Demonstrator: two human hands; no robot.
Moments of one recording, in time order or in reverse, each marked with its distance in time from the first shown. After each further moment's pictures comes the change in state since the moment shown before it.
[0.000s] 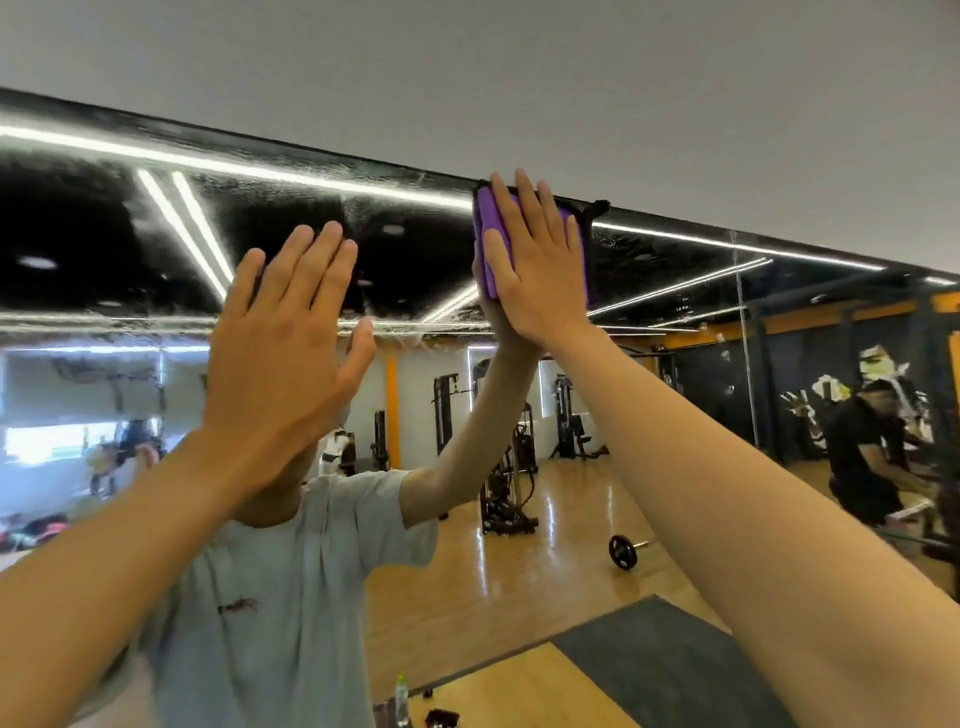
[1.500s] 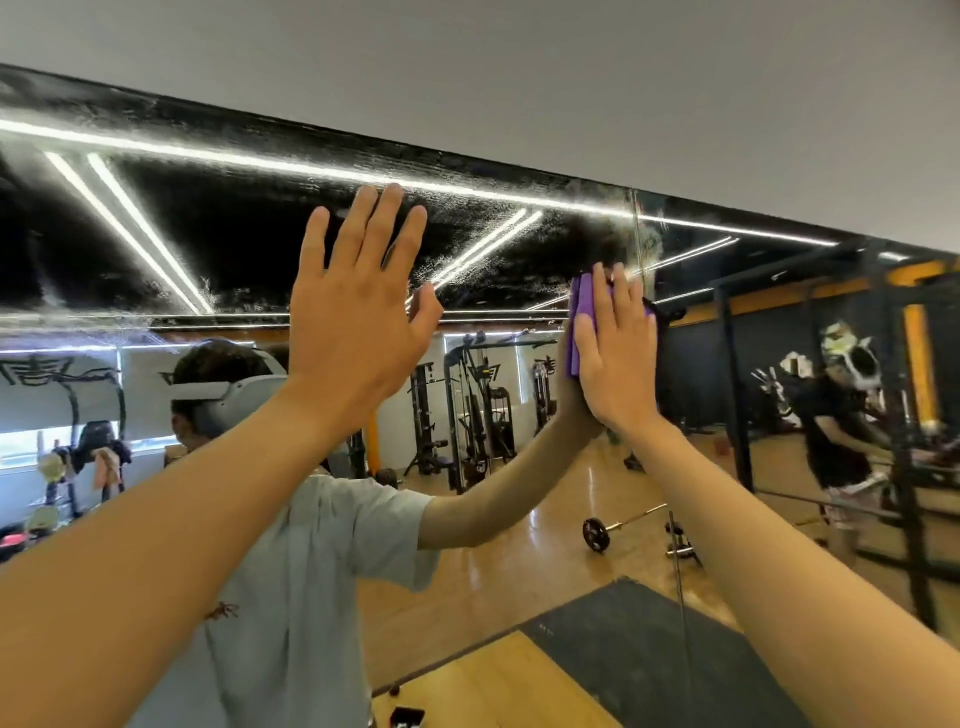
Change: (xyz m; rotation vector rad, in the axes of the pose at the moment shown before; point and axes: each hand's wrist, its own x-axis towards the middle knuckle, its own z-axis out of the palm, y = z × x) left_hand 0.075 0.207 0.092 0.015 0.031 0.076; right_hand -0.134 0.239 -0.018 0.615 0.078 0.065
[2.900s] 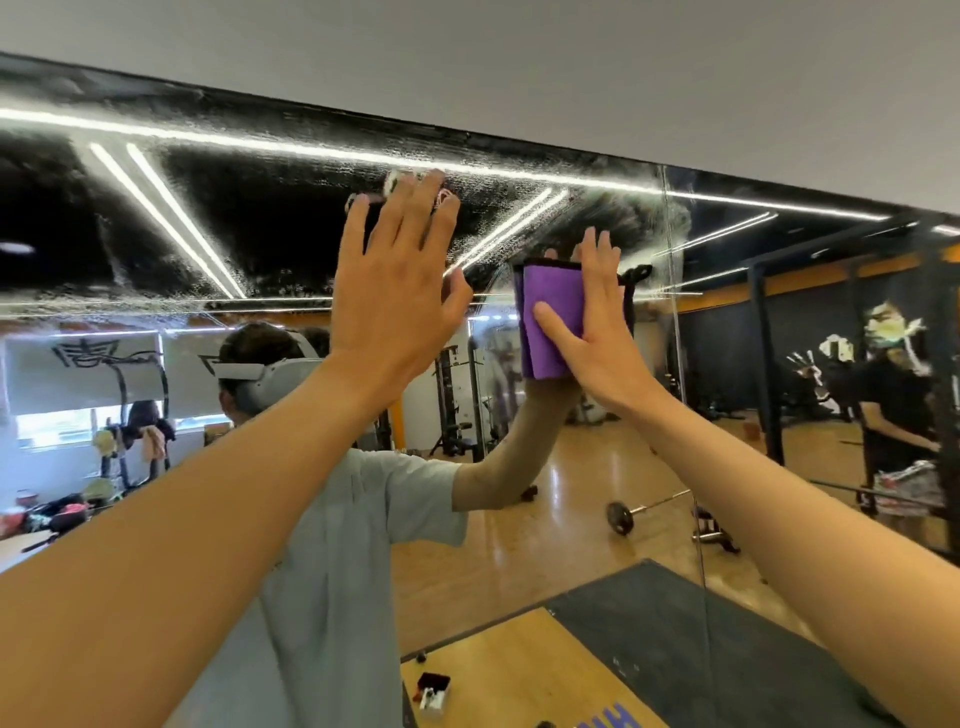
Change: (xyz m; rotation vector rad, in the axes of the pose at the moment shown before) left_hand 0.003 0.002 -0.009 -0.039 -0.012 0.035; right_hand 0.014 -0.067 0.003 -0.242 -0.170 0.238
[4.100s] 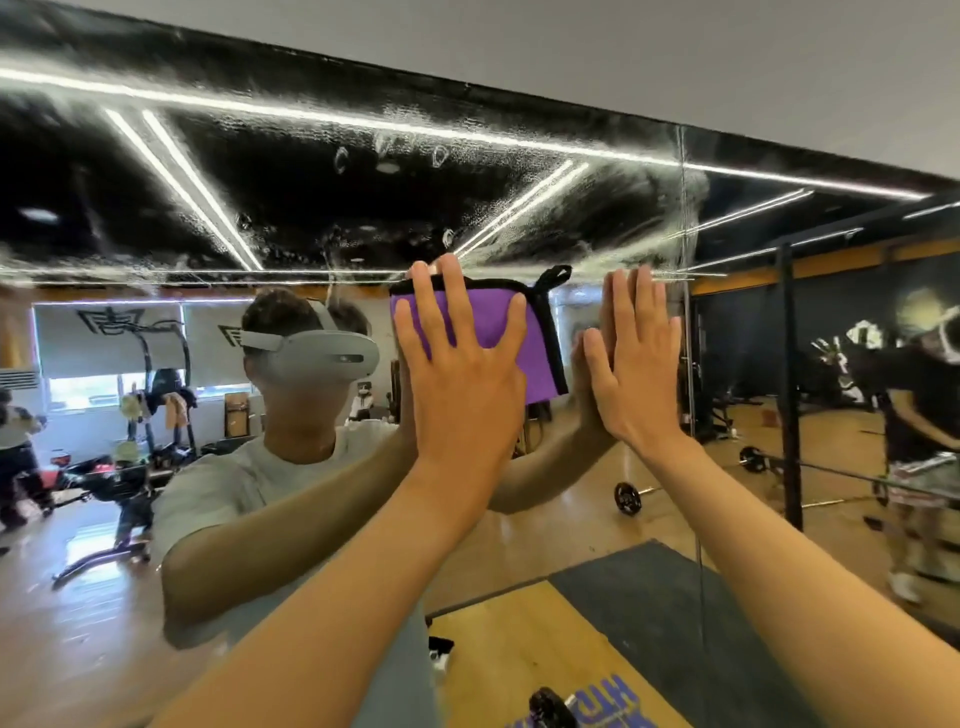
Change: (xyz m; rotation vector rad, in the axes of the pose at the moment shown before) left_hand -0.085 0.102 0.012 -0.020 -0.198 -0.205; right_hand -0.054 0.065 0.010 -0.442 0.183 0.022
